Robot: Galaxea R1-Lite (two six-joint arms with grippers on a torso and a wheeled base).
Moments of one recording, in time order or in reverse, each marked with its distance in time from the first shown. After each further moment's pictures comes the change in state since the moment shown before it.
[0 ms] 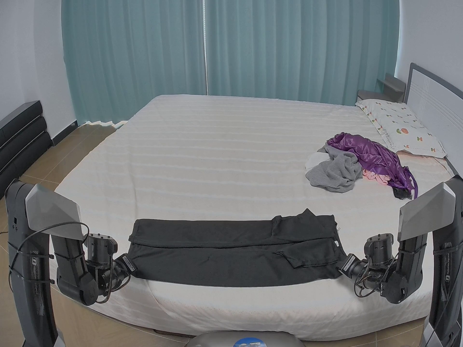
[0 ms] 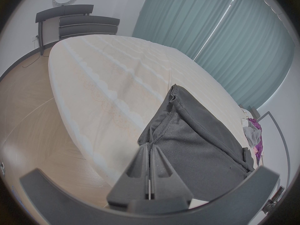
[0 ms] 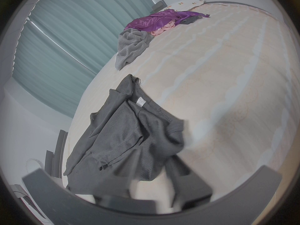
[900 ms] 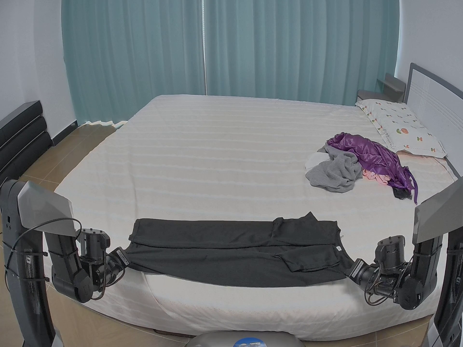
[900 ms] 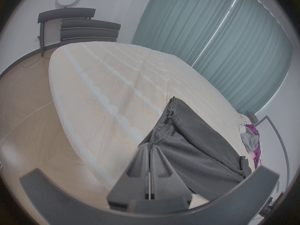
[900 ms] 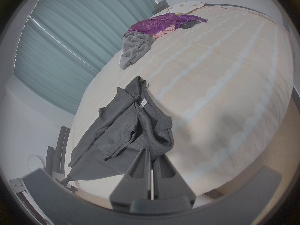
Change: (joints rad) left arm 0.039 -0.035 0.005 -0.030 -0.005 0.018; right arm 0.030 -0.144 0.161 -0.001 0.000 0.002
